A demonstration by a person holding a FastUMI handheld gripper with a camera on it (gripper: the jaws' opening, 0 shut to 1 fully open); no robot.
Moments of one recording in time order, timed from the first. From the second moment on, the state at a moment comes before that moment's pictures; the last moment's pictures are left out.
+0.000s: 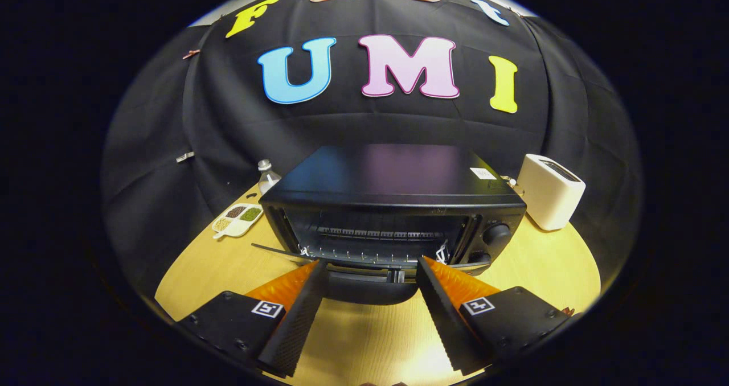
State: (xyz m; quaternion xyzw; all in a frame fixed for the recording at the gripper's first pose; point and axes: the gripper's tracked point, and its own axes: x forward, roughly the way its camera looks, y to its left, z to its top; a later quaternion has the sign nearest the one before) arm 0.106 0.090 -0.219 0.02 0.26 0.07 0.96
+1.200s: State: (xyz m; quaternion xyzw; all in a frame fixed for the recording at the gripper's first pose) arm 0.007 0.015 -0.229 0.02 0.31 0.04 0.95
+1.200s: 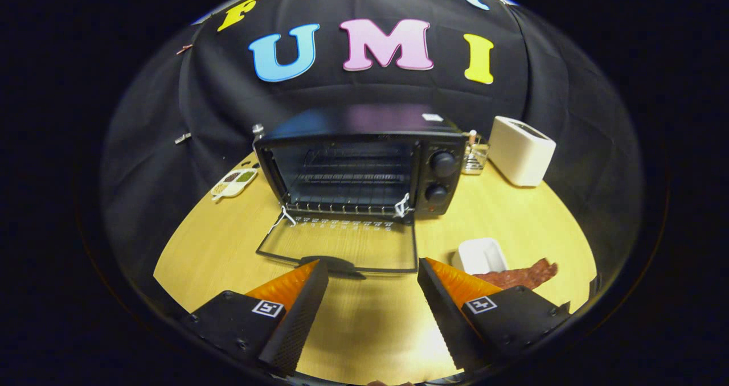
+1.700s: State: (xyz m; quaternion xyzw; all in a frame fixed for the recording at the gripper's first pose) arm 0.008 -0.092 -0.153 0.05 0.28 0.02 0.96
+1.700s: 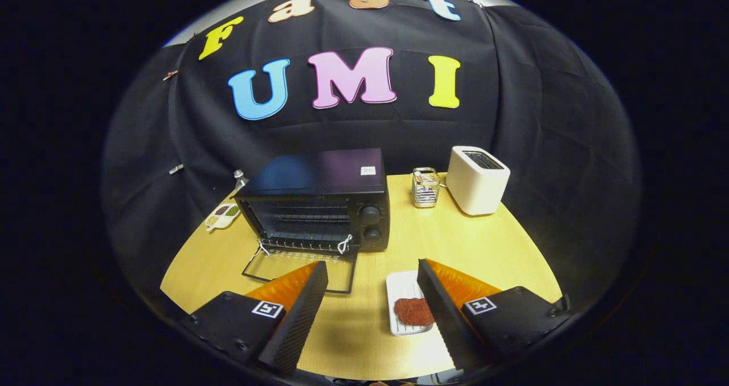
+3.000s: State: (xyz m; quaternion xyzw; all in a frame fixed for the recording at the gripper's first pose) arm -0.009 -0.187 -0.317 0.28 0.53 0.12 0.79
